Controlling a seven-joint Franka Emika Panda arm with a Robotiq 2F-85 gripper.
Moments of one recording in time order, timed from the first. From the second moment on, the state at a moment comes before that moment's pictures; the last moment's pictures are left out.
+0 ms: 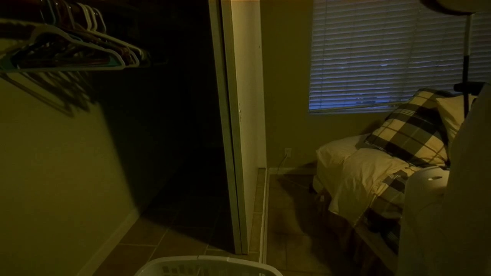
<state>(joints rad) 0.51 -0.14 0.37 -1.31 0.28 1.80 -0.72</state>
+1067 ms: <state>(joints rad) 0.52 -0.02 0.42 -1.15 0.27 1.78 -0.77</state>
